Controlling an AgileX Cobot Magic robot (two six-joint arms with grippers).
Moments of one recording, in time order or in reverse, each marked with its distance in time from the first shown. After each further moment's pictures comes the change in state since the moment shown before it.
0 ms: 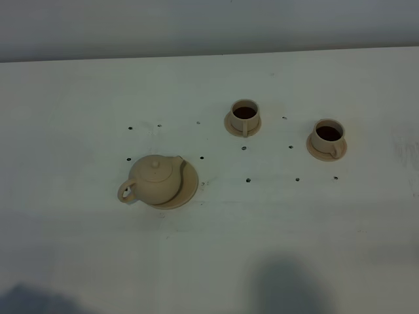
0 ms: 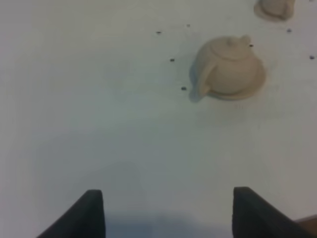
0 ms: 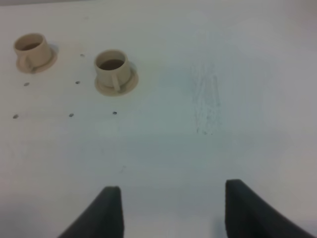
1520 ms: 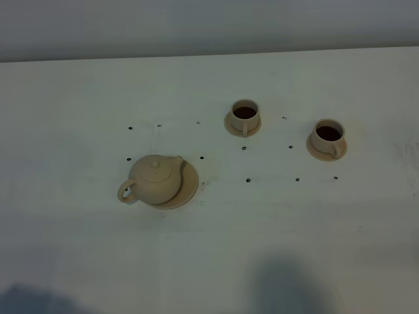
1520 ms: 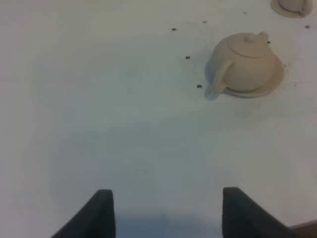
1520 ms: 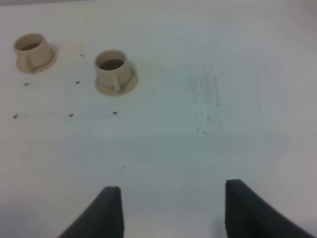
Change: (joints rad) left arm 0.000 0.000 0.000 0.043 -0.003 -0.002; right arm 0.000 0.000 0.000 0.000 0.000 0.000
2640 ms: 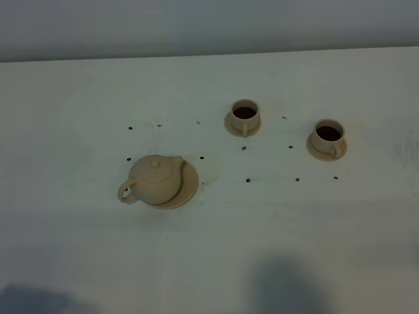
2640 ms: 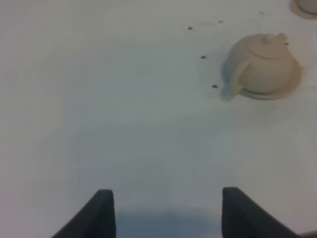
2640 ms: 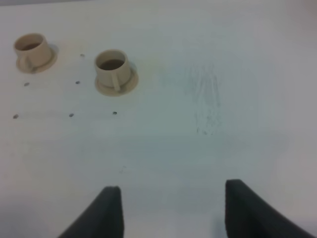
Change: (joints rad) left arm 0.073 0.000 0.000 0.007 0.000 0.003; right arm 0.000 0.000 0.000 0.000 0.000 0.000
